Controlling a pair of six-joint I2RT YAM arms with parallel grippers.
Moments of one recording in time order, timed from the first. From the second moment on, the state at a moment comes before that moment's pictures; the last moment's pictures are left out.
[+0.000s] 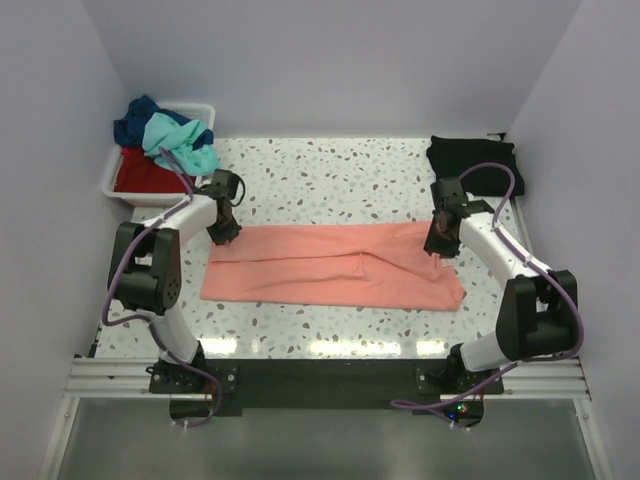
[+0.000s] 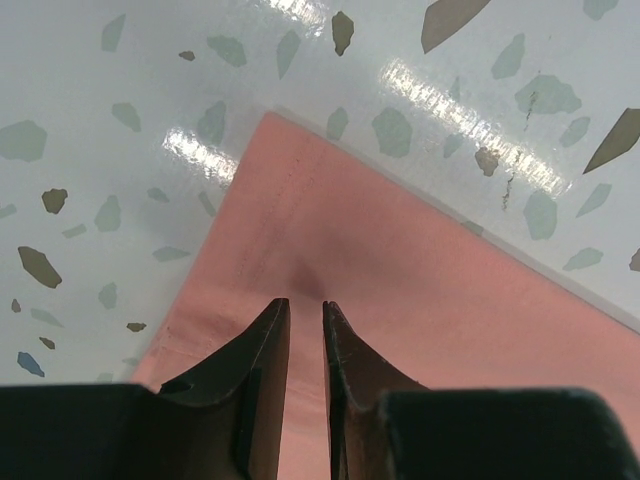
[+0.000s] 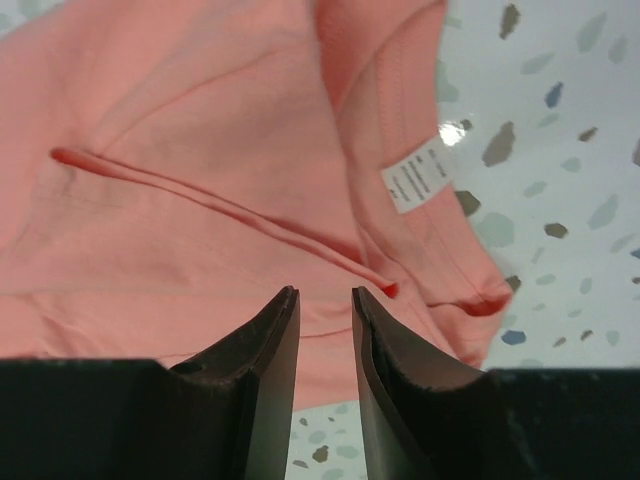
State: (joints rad) left arm -0.17 1.78 1.15 -0.62 -0.32 -0.69; right arm 0.16 1.47 1.04 -0.79 0.26 0.50
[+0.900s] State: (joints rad) left arm -0.17 1.82 1.17 -0.62 -0.31 -0.65; right arm 0.22 1.81 1.26 -0.53 0.01 0.48
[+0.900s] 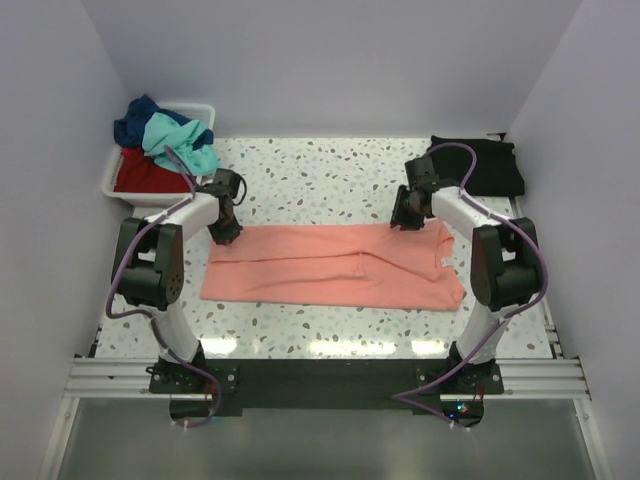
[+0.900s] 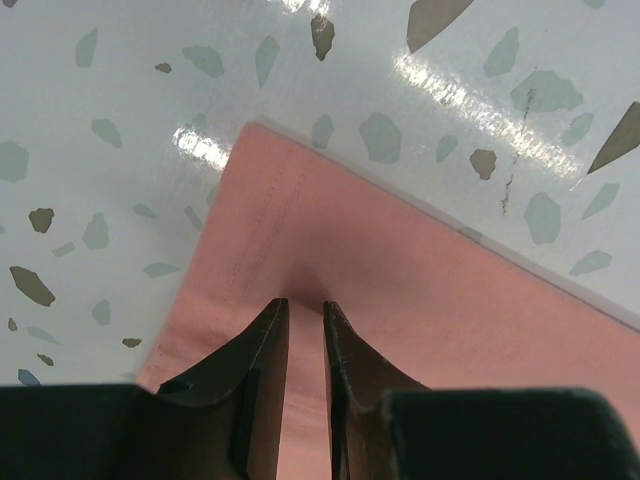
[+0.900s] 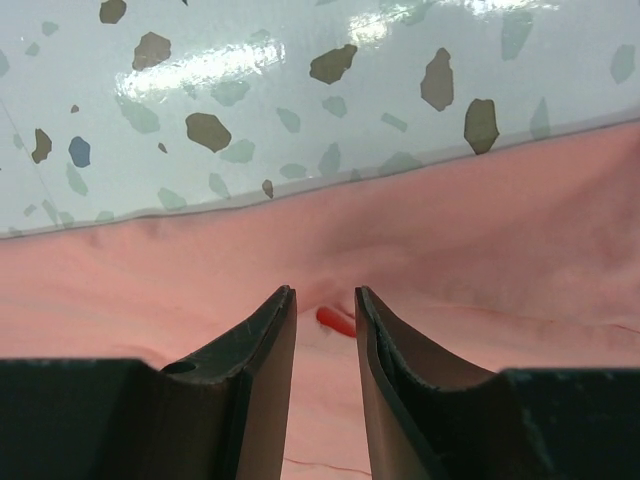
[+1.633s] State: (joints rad) left arm -0.17 1.84 1.19 -0.62 -0.32 -0.64; right arm 0.30 1.86 1.28 -0.62 0.04 0.48
